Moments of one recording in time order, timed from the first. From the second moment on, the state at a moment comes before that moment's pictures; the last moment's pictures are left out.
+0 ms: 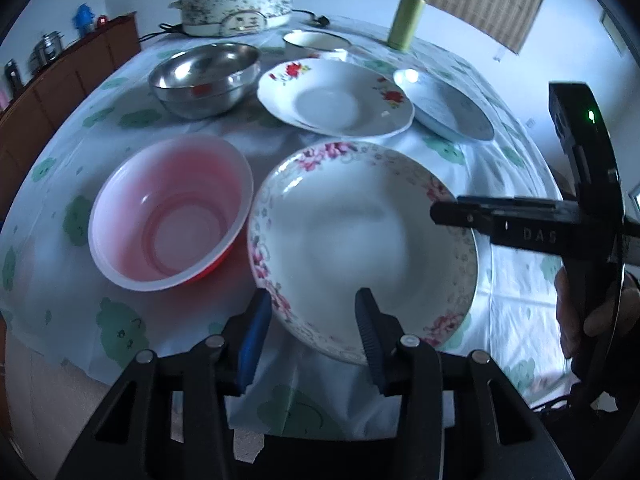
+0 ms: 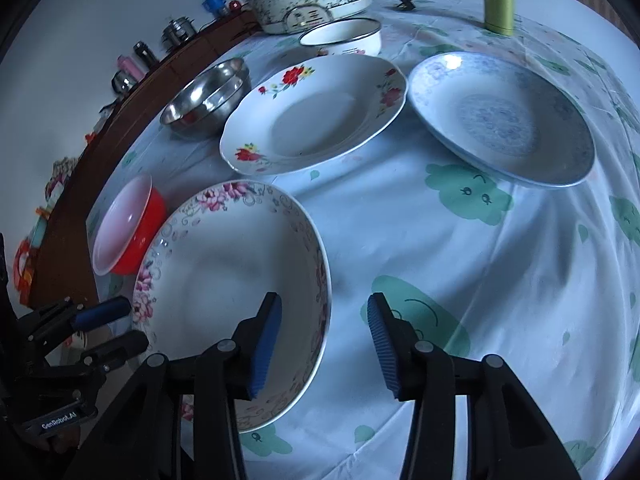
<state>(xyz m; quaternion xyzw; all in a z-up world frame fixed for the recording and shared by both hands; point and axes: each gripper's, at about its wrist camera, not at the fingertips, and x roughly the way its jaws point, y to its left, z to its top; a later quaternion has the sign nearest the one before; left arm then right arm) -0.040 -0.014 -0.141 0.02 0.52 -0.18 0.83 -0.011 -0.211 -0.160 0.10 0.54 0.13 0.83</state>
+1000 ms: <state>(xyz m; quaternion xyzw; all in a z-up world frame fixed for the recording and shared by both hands) -0.036 0.012 -0.136 -0.06 0.50 -0.17 0.85 0.007 -0.209 -0.179 0.11 0.54 0.22 0.81</state>
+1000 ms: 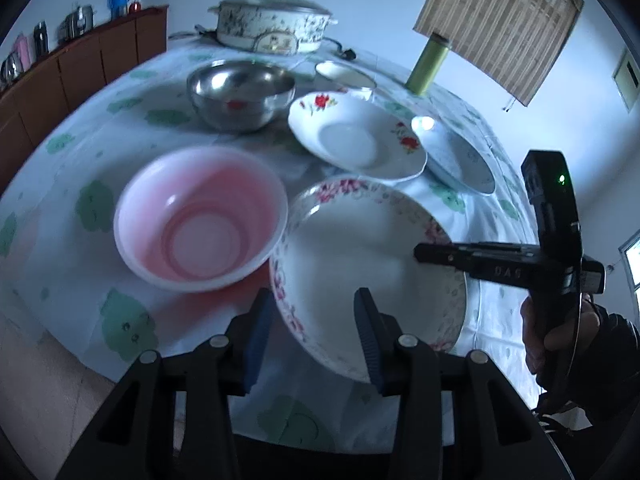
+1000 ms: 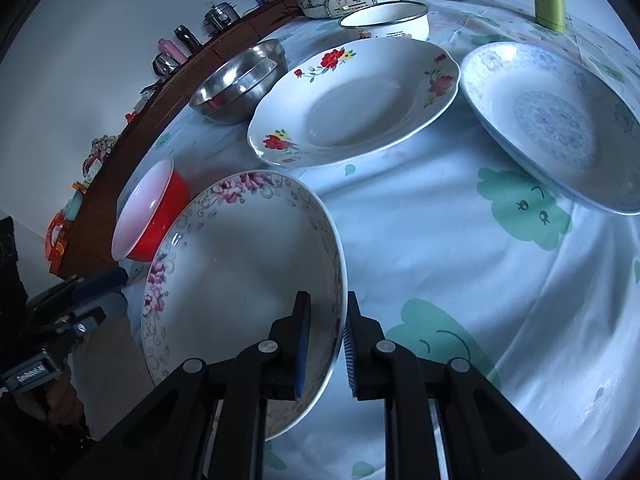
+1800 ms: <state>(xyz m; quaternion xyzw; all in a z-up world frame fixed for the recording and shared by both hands) -0.019 -0.029 -0.171 -0.04 0.53 -0.22 0.82 -0.039 -0.243 -0.181 0.14 0.56 0.21 0.79</state>
